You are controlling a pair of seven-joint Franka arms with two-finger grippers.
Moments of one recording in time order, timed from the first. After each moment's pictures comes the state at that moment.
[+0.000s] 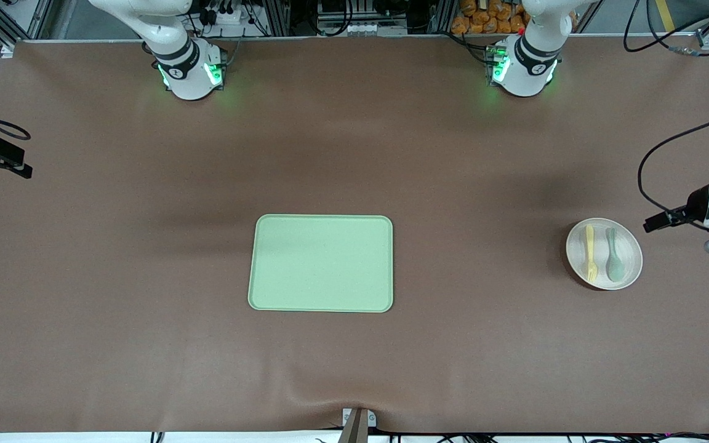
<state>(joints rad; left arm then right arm) 0.37 0.26 -0.11 -1.95 0.09 2.20 -0.02 -0.10 0.05 -0.02 -1.52 0.01 1.55 -0.22</state>
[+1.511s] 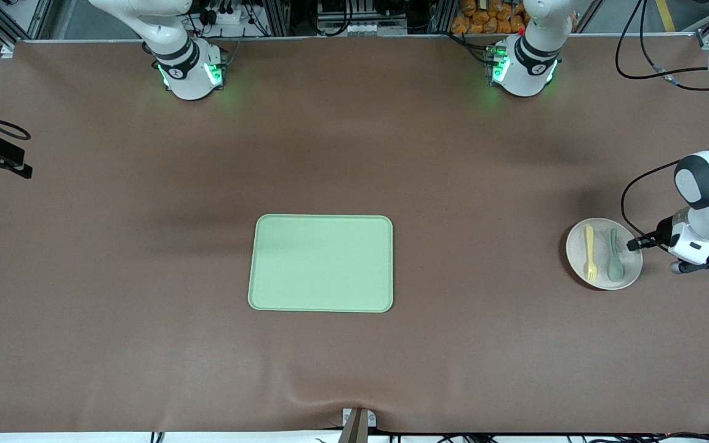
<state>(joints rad) 0.46 0.54 -0.11 -1.94 0.14 2.43 -0.02 -0.10 0.05 -0.02 -1.52 0.01 1.55 -0.22</state>
